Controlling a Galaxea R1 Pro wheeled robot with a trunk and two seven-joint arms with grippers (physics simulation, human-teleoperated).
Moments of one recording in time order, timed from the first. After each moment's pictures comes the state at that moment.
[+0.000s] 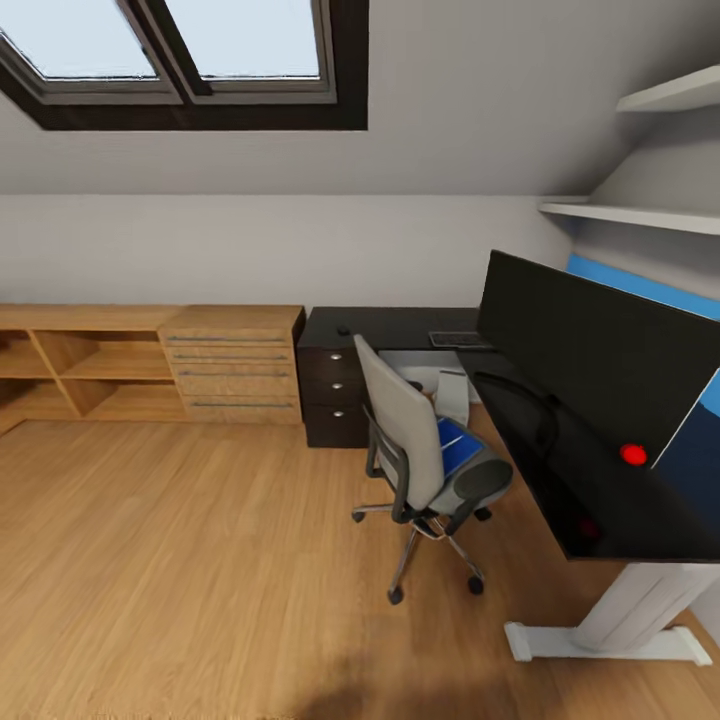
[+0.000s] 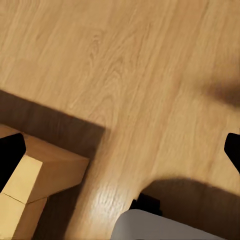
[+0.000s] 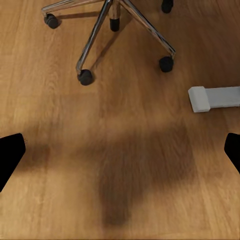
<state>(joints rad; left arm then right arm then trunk) 0.00 -0.03 0.00 -0.44 0.17 -0.34 0.30 -0.22 0.06 0.00 -0.10 -0.02 -0.74 -0.10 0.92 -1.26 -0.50</state>
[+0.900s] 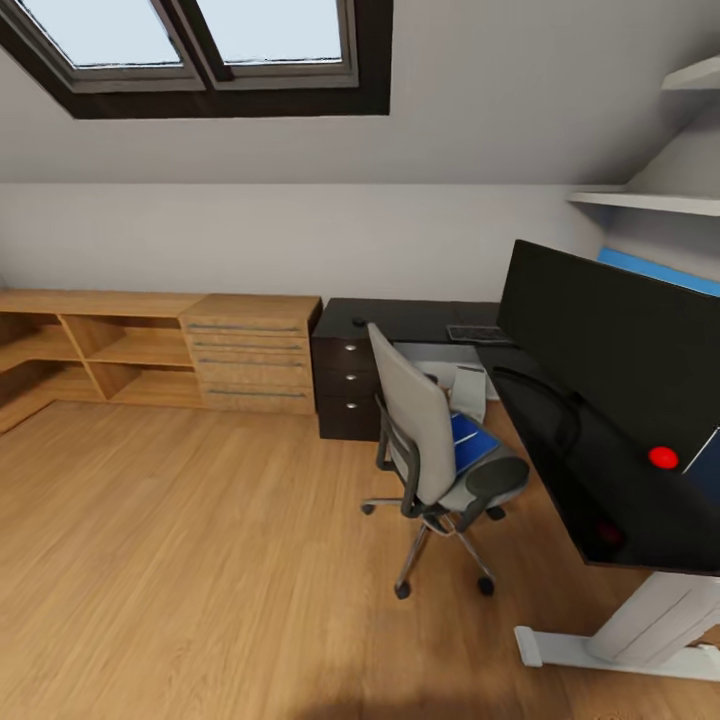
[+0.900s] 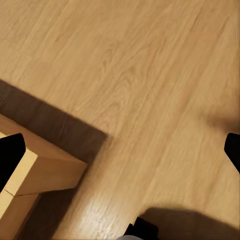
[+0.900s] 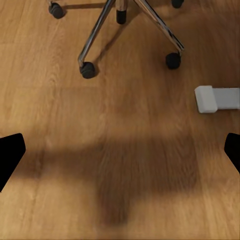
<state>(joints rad) 0.00 -0.05 0.00 -0.45 0.16 -0.45 0.38 -0.22 0.06 0.00 -0.10 -0.02 -0.74 -0.11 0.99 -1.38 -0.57</state>
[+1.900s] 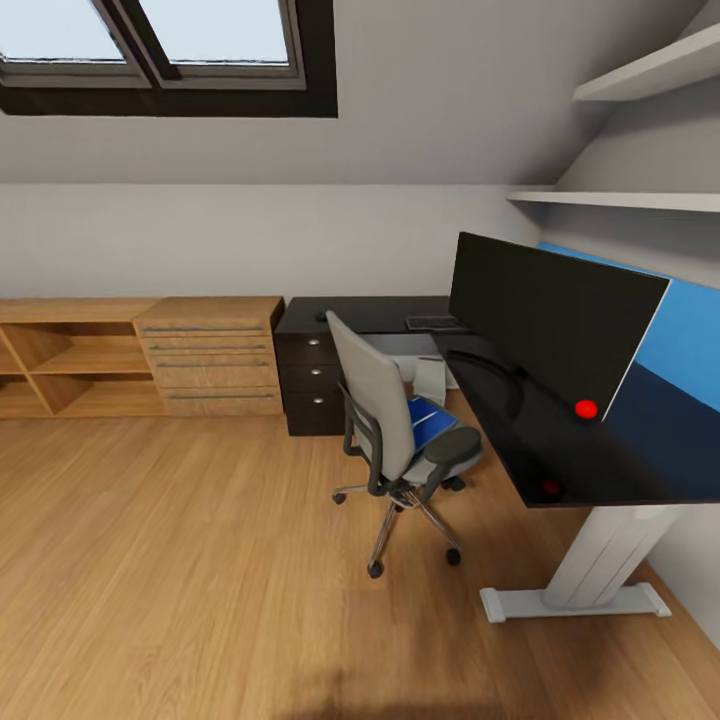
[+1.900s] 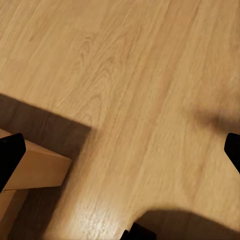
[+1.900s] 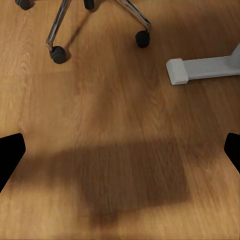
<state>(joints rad) 0.00 -0.06 0.00 -0.44 0.17 -0.45 0.38 -0.22 0.06 0.00 -0.09 -0.02 -0.74 -0.11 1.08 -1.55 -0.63</state>
